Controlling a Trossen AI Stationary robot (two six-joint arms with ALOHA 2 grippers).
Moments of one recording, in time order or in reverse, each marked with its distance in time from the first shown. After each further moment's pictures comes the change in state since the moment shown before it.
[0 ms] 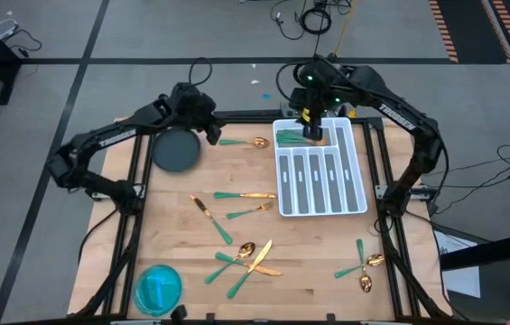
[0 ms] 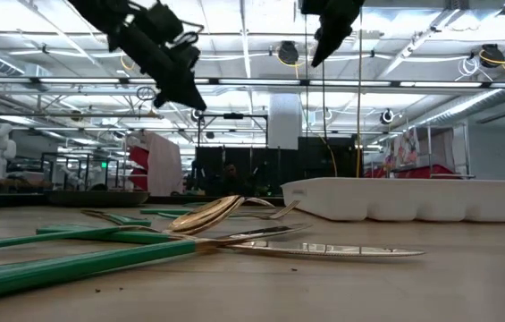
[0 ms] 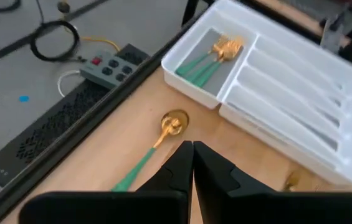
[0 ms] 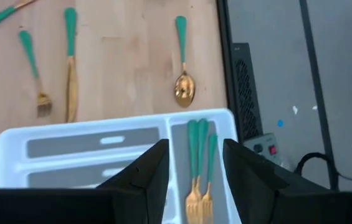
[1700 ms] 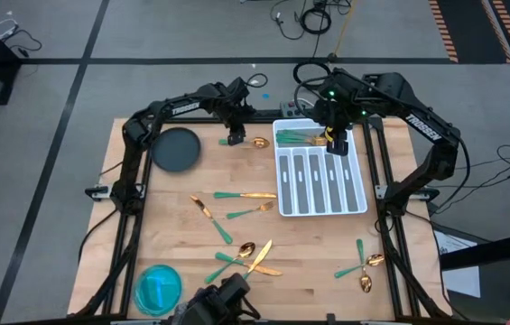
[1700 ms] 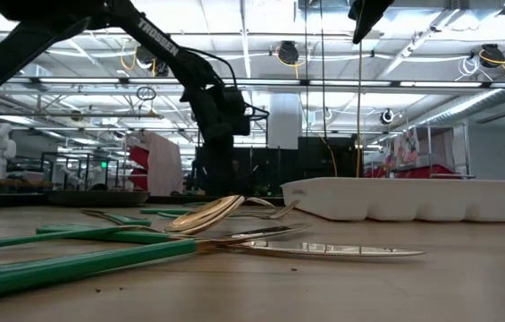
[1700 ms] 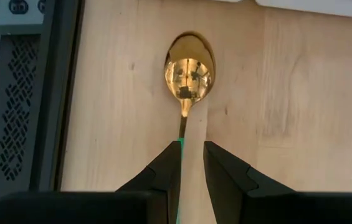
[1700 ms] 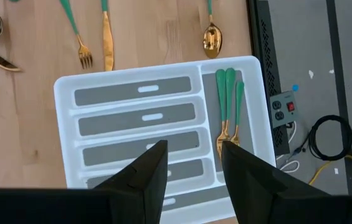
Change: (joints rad) left arm 0.008 0.754 0.658 -0.484 0.059 0.621; right arm 0.102 -0.138 0.000 -0.265 0.072 0.137
